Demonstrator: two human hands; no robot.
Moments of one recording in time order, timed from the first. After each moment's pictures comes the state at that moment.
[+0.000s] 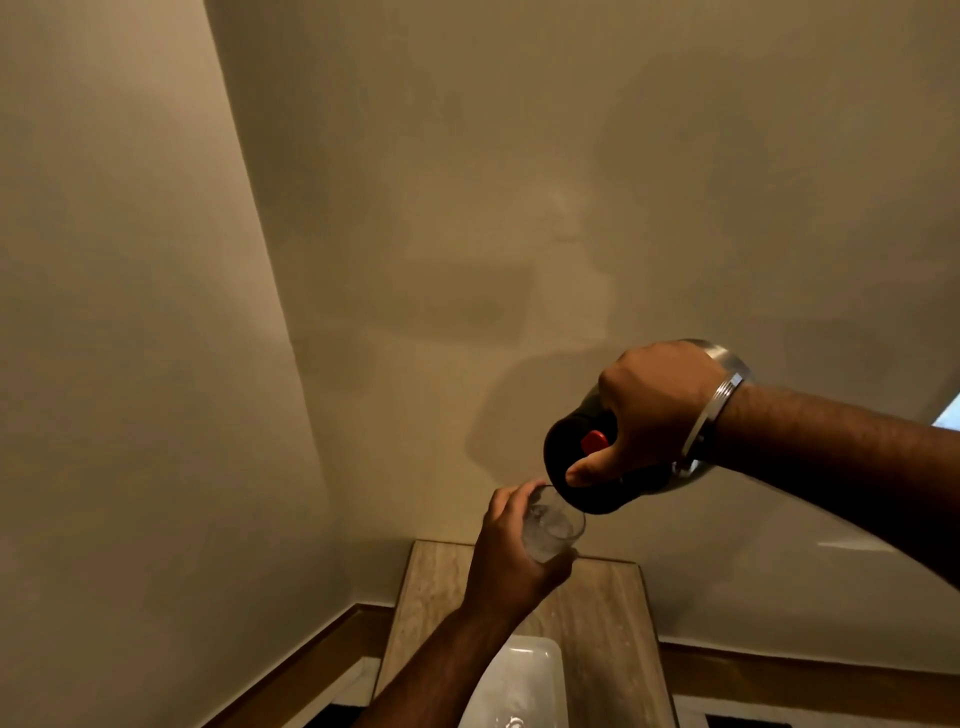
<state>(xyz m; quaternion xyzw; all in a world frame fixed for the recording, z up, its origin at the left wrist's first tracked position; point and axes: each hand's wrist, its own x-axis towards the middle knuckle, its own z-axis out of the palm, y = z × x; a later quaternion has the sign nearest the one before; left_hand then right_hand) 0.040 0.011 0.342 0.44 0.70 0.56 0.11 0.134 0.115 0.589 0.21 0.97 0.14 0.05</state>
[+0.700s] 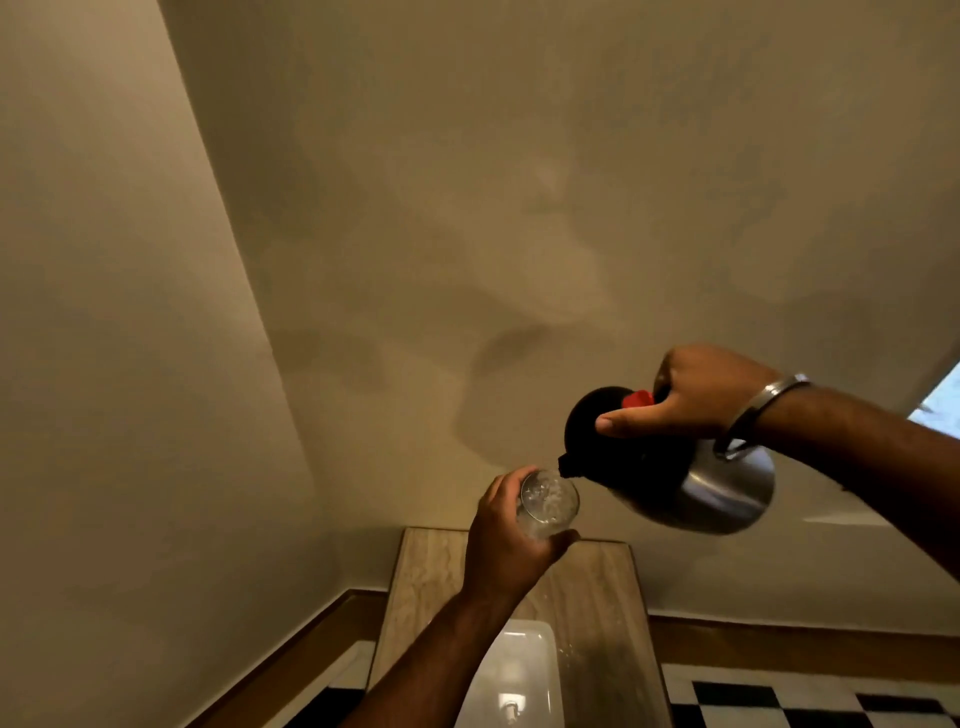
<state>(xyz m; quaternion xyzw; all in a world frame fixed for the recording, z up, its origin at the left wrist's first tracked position) 0.028 0.034 0.337 0.41 0.72 0.55 0.10 0.152 0.175 0.571 0.32 0.94 -0.11 0.02</state>
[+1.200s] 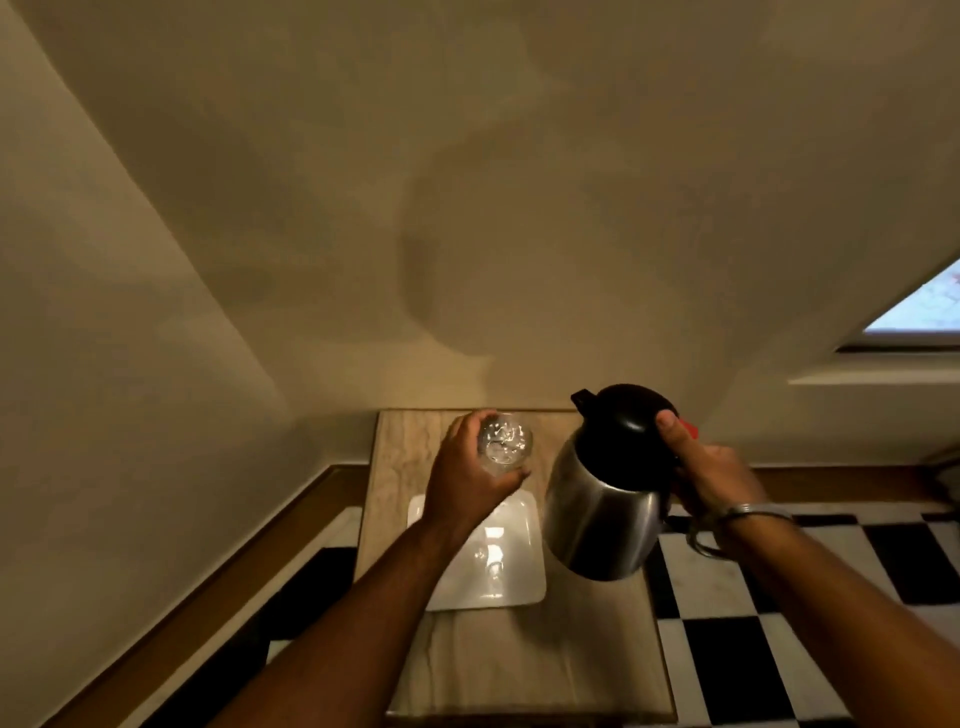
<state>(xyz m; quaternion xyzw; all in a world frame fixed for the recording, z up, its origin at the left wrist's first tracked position) -0.006 0.044 0.240 0.39 0.77 0.47 0.20 0.208 0.168 0.343 0.59 0.62 -0.49 -0.13</state>
